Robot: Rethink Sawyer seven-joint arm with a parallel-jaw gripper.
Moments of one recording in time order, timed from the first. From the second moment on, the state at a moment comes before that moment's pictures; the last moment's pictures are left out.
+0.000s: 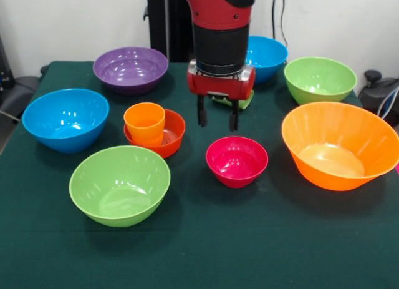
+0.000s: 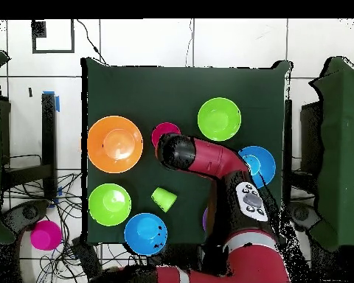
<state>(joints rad) -0.28 -0.58 0.05 1.70 0.04 0.40 1.78</state>
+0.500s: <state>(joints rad) -0.23 -0.60 0.02 1.69 0.13 0.40 1.84</state>
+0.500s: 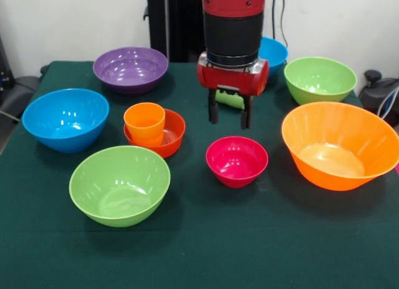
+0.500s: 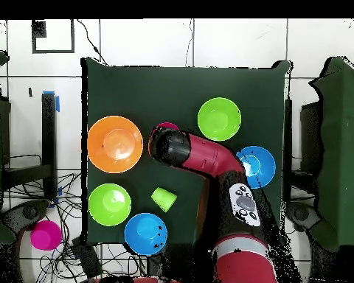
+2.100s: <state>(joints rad) -0.20 -0.42 -0.06 1.62 0.18 0.28 1.93</state>
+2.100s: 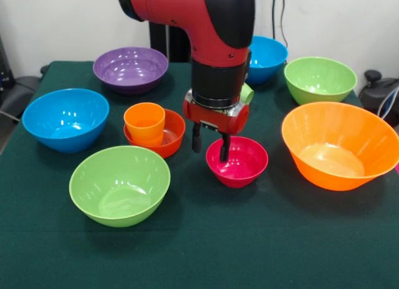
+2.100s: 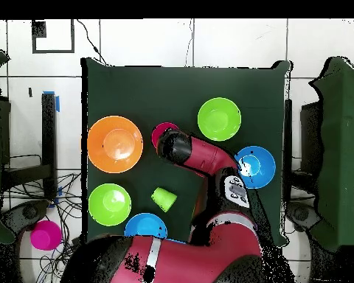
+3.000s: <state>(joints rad) -0.16 -0.40 -0.09 1.60 0.18 0.21 1.93</state>
